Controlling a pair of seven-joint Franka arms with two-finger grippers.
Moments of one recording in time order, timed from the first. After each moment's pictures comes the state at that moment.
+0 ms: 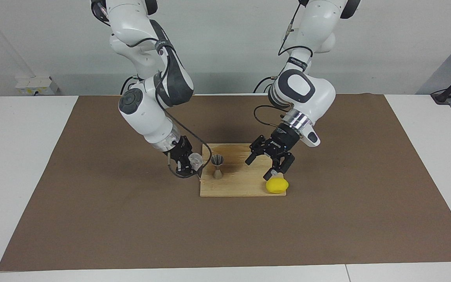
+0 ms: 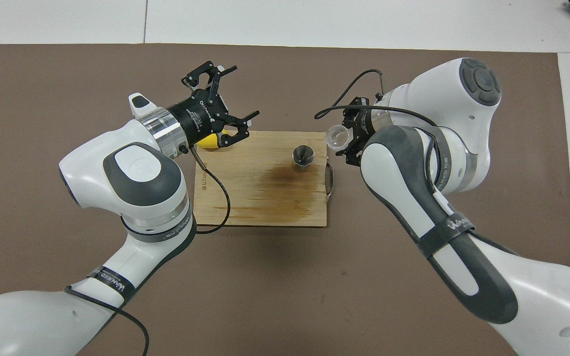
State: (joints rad) left arm -0.14 0.29 -0.38 -1.81 -1.58 2.83 -0.73; right arm 0.31 0.37 0.00 -1.65 0.38 2.12 1.65
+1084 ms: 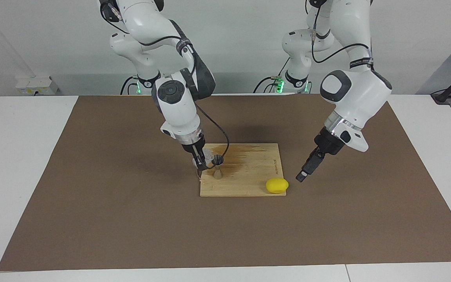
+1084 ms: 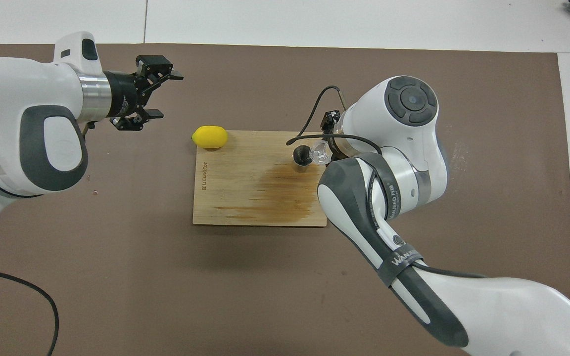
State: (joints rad) left arm 0.11 0.26 -0.36 -1.72 -0.38 2.32 -0.72; right arm 0.40 0.38 0.00 -1.65 0.14 2.12 1.65
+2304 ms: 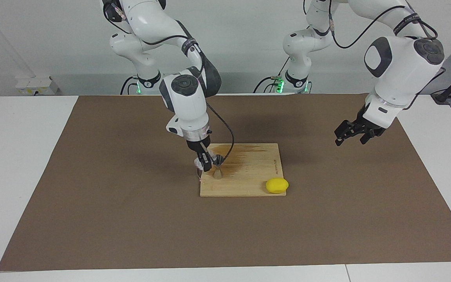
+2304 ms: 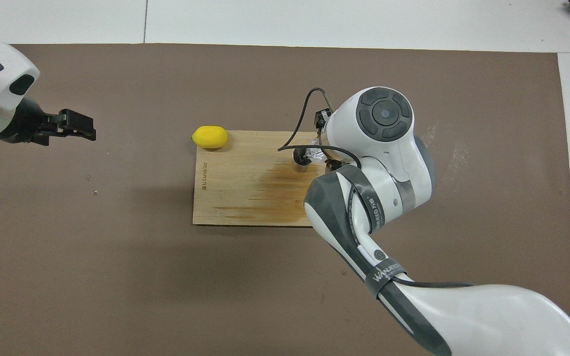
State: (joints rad) left arm 0.27 0.13 -0.34 -1.66 -0.05 1.79 -0.05; right arm 0.44 0.38 0.00 -1.64 0.00 2.16 1.67
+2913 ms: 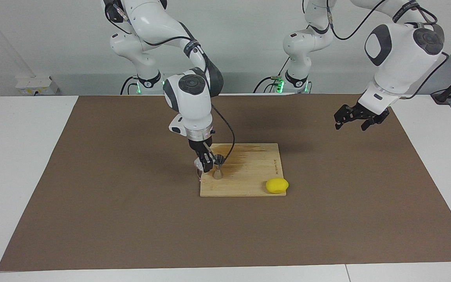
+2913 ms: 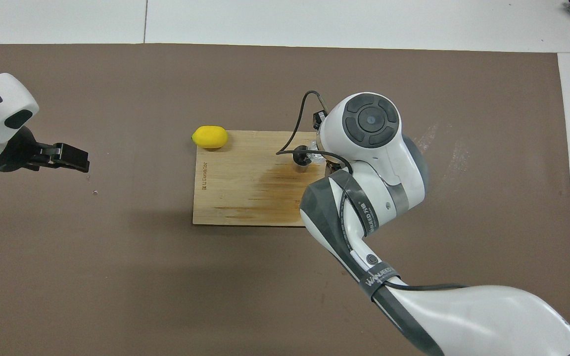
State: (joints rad) left arm 0.11 0.00 -0.17 -1.76 -0.05 1.73 0.04; right arm 0.46 0.39 0.00 -1.64 -0.07 2.17 1.68
